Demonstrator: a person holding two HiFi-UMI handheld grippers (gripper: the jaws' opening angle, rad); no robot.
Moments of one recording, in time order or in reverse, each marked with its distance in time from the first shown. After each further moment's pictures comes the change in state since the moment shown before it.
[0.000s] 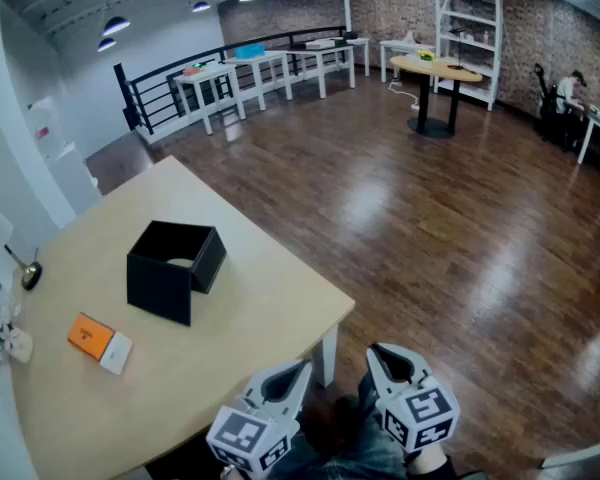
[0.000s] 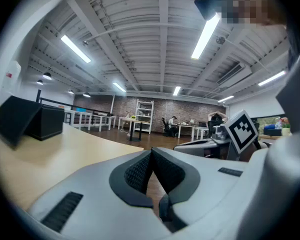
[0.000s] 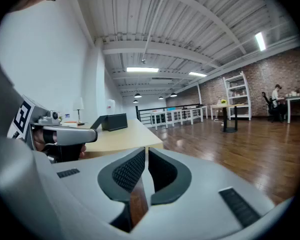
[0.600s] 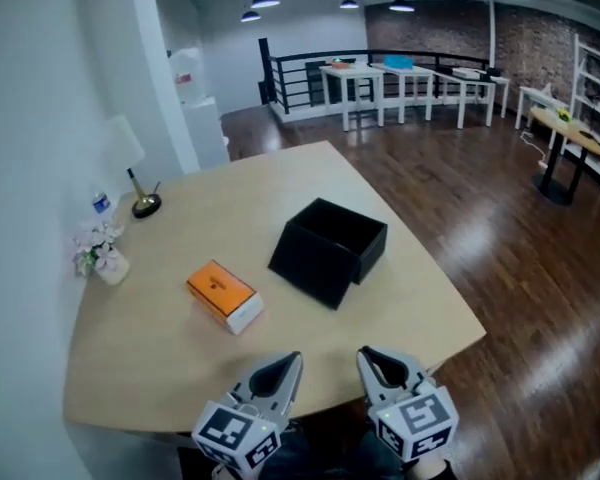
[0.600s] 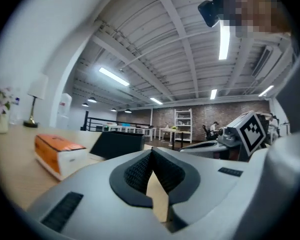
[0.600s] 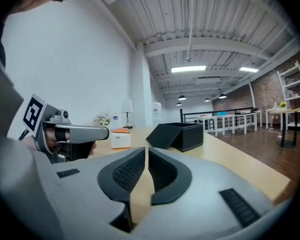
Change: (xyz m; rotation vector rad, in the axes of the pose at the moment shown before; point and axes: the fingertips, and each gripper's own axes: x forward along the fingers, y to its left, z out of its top) left arm -0.186 0.130 0.039 -0.020 -0.086 0.429; right arm 0.085 0.227 0.051 -0.173 -0.027 0.449
